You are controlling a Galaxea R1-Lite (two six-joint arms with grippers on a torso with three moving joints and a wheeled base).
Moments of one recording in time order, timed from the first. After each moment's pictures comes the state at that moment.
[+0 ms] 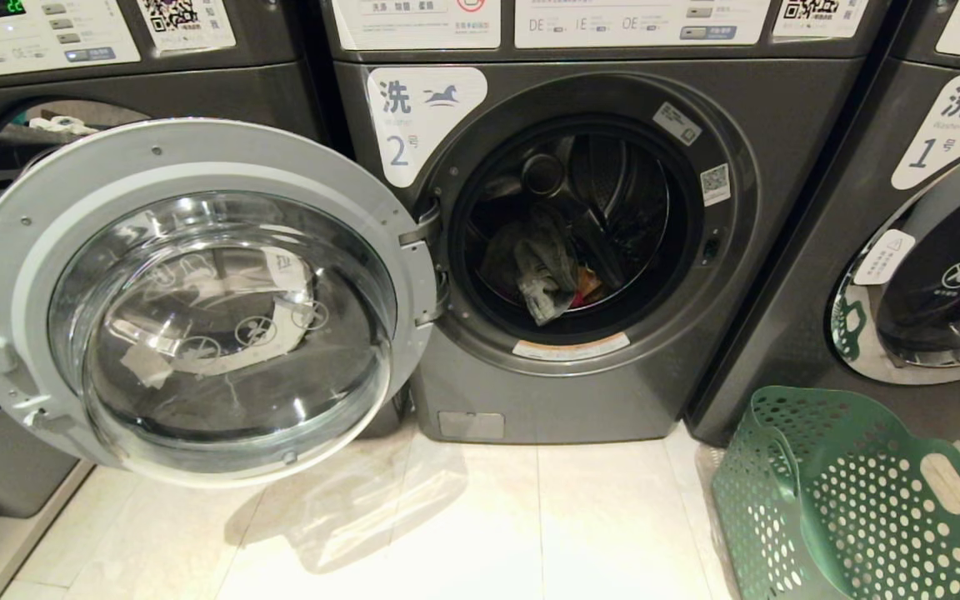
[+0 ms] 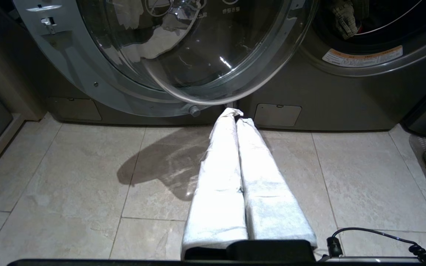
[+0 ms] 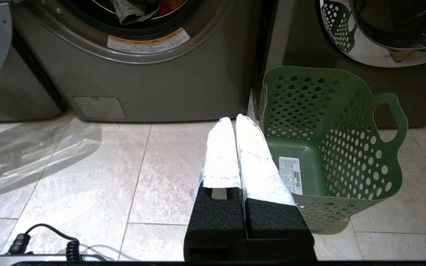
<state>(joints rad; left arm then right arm) 0.00 0.00 0.00 -0.03 0.00 -0.02 0.00 0.00 0.00 0.00 -0.02 0.01</state>
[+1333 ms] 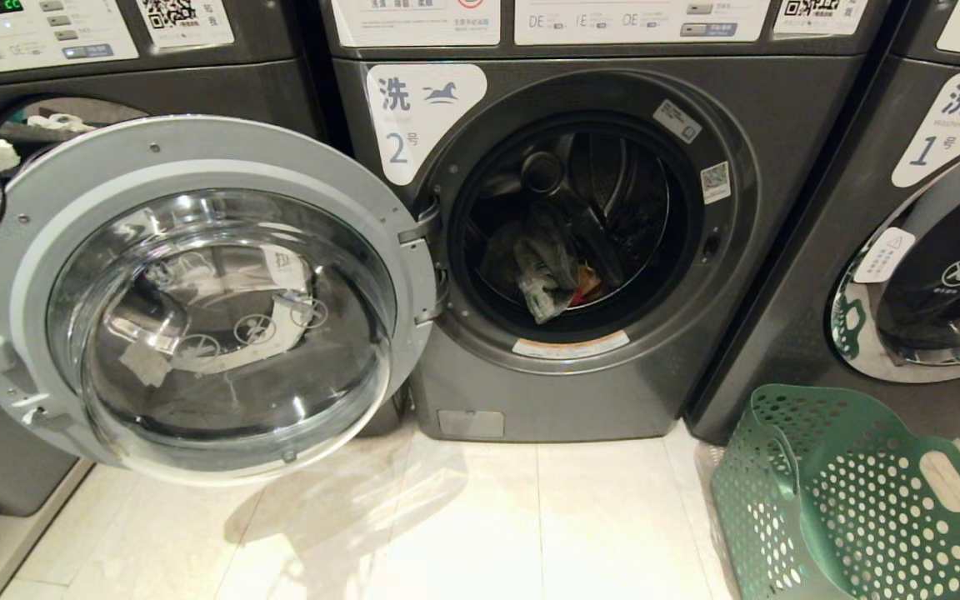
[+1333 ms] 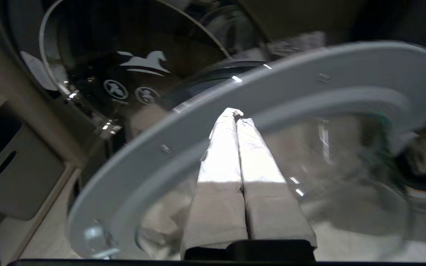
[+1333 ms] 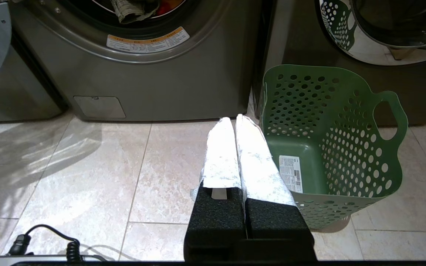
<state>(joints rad) 0.20 1.42 -1.31 -0.08 -0.05 -0.01 0.00 0.00 0.00 0.00 -0.02 0.02</state>
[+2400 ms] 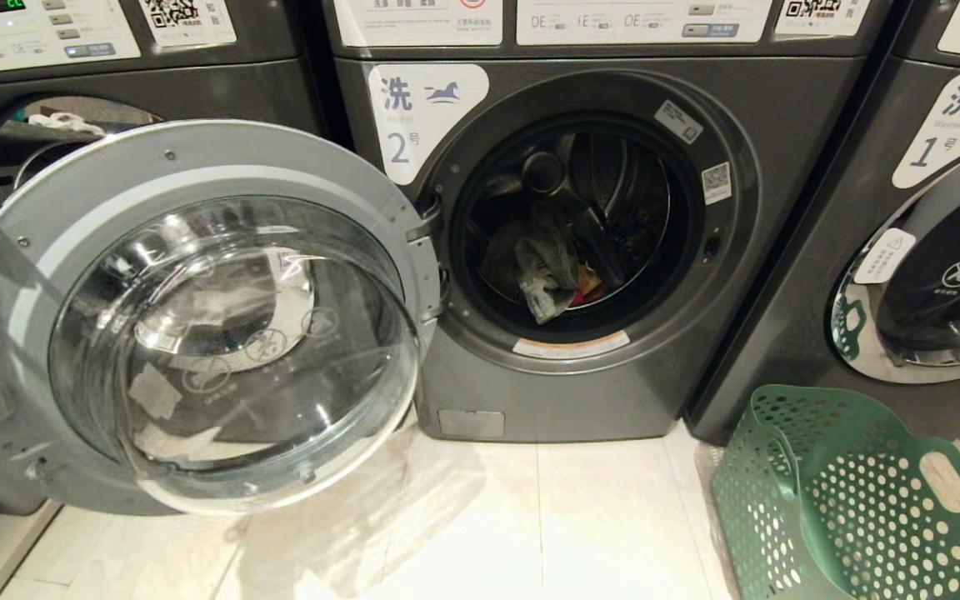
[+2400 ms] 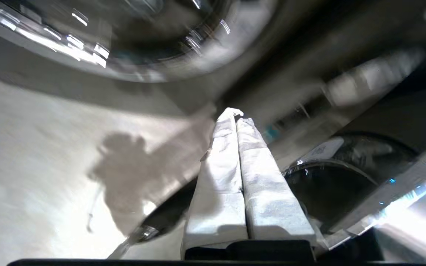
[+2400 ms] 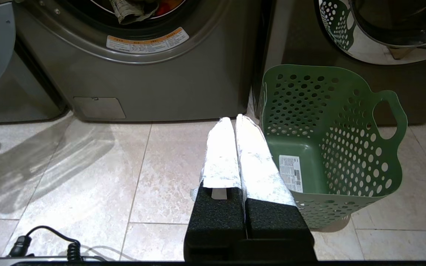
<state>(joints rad) 0.45 1.75 -1.76 0.51 -0.60 -0.04 0.00 0.00 0.00 0.00 -0.03 0.02</state>
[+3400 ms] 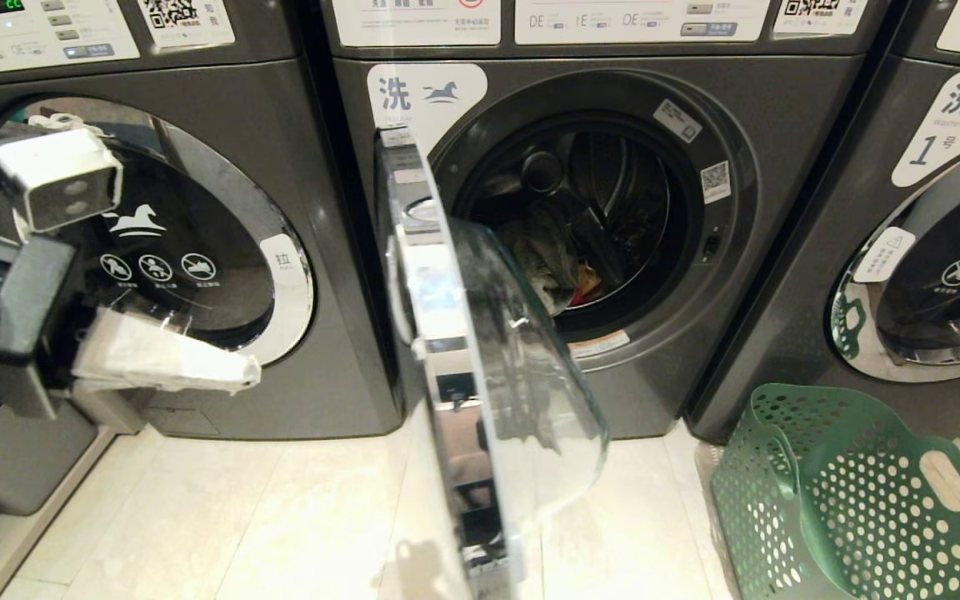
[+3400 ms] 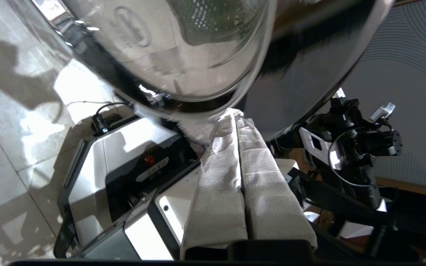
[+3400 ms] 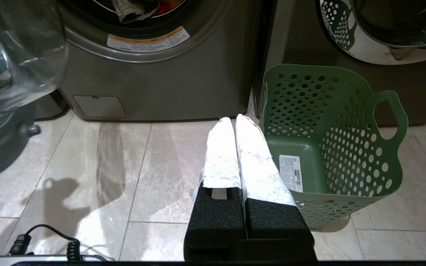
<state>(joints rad) -0.33 1.33 -1.41 0.78 -0.61 -0.30 0.00 0.00 0.00 0.00 -0.03 0.02</state>
